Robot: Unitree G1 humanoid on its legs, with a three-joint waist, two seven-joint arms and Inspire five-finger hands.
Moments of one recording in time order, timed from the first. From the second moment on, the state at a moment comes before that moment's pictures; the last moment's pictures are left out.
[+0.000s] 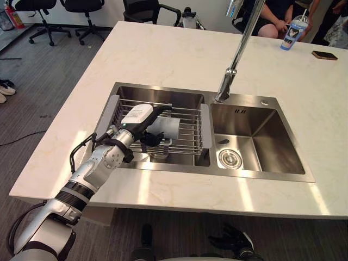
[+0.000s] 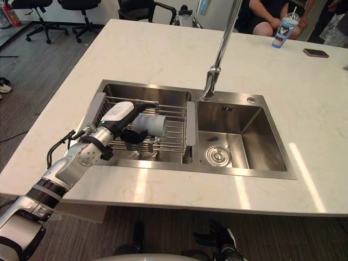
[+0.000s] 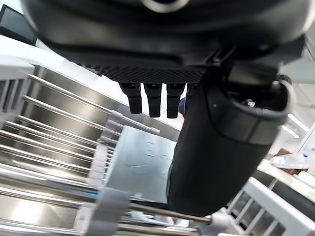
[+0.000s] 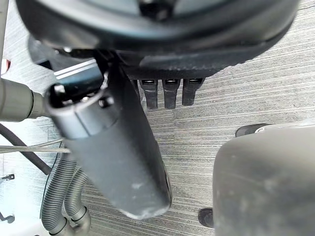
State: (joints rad) left arm -0.52 0.69 -0.44 0.28 0.41 -0.14 0.00; right arm 0.20 -0.09 -0.06 0.88 0.09 -0.09 0.02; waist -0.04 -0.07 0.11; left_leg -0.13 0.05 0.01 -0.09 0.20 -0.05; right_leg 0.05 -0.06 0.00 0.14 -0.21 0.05
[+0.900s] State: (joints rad) left arm -0.88 0.76 -0.64 0.43 0.64 -0.15 -0.02; right arm 0.12 -0.10 -0.03 0.86 0.09 -0.09 0.02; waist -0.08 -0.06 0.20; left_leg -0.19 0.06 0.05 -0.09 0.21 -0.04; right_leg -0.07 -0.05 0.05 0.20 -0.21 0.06
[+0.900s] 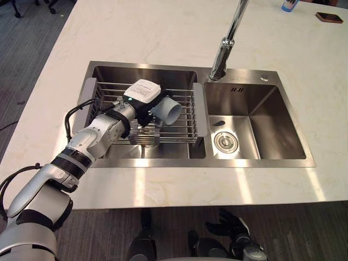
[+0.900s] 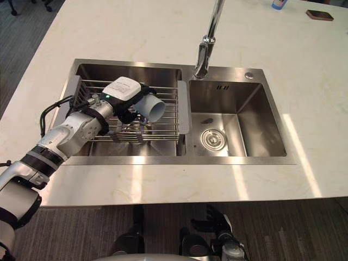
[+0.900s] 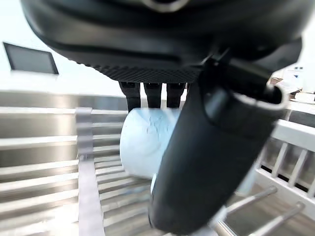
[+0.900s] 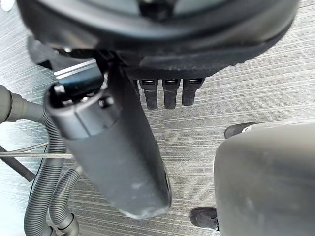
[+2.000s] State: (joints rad) left arm -0.24 0.40 -0.04 -0.20 0.03 -0.15 0.14; right arm 0.13 -0.11 -0.08 0.88 0.10 -0.09 0.01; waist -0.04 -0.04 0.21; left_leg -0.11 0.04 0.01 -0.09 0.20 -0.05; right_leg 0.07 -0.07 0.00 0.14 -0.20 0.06
